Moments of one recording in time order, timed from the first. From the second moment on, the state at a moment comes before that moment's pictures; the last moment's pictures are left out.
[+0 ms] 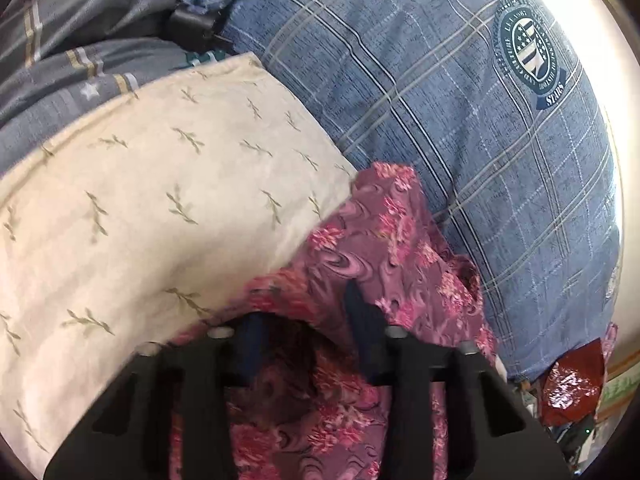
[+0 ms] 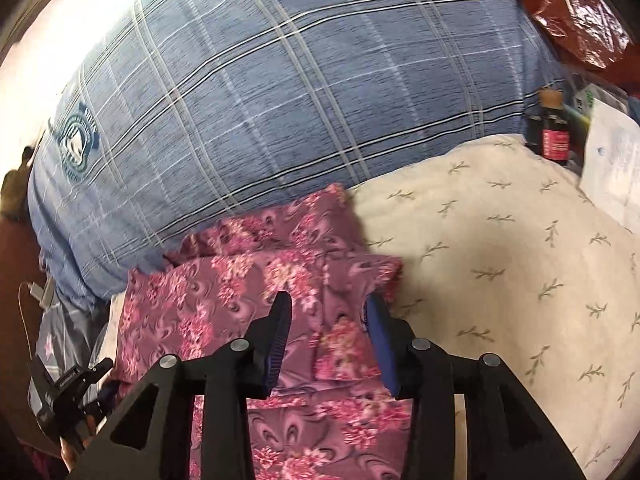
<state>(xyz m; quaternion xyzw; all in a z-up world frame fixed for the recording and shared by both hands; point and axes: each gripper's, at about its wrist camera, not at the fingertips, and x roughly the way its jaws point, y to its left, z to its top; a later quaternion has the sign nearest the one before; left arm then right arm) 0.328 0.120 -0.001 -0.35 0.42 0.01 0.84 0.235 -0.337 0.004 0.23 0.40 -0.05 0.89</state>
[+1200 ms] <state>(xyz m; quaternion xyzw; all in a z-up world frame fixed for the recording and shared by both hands) 0.126 0.202 -0.013 -0.20 0.68 -0.05 0.71 -0.034 -0.373 -0.066 0.34 0.50 0.02 0.79</state>
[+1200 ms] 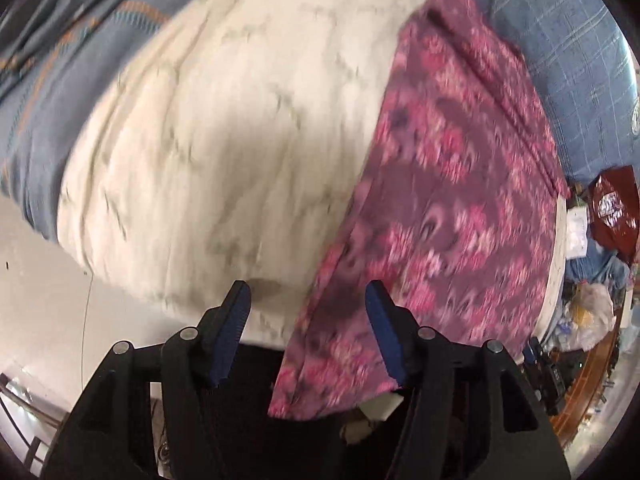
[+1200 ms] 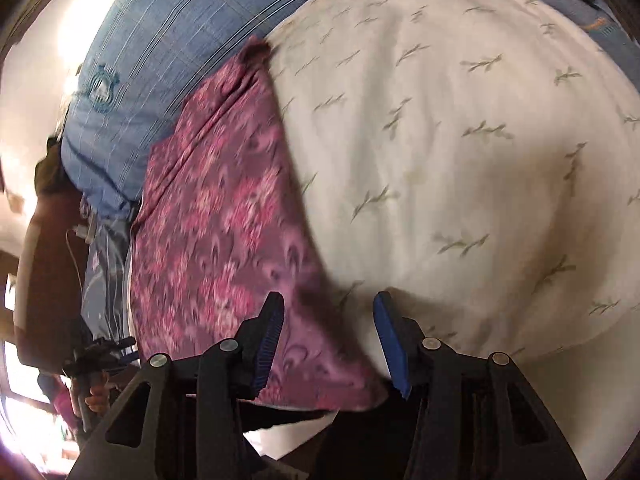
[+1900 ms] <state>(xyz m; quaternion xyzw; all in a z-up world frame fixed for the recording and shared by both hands) 0.101 0.173 -0.009 -0.21 0.67 -0.13 0.70 -0.045 -0.329 -0.071 0.25 0.53 0.11 0.80</state>
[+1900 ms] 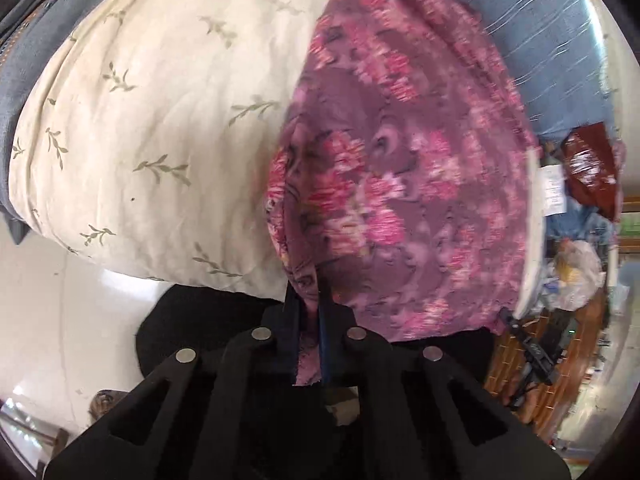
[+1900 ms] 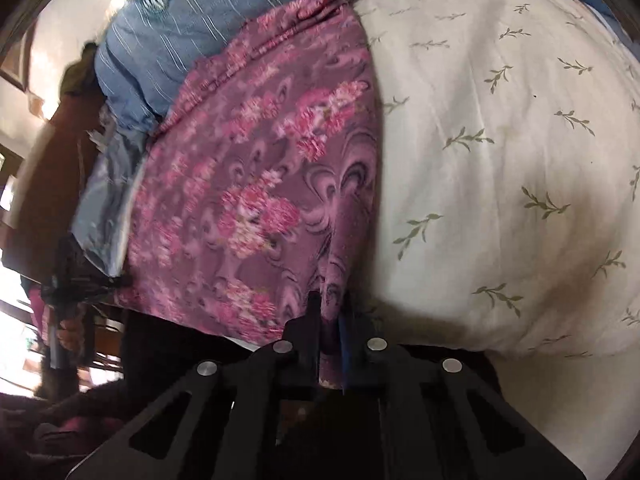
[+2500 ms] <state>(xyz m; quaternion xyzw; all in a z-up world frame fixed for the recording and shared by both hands) 0.176 0.175 0.059 -0.32 0.57 -0.19 0.73 0.010 -0.365 -0.007 0.40 0.38 0.16 0.82</state>
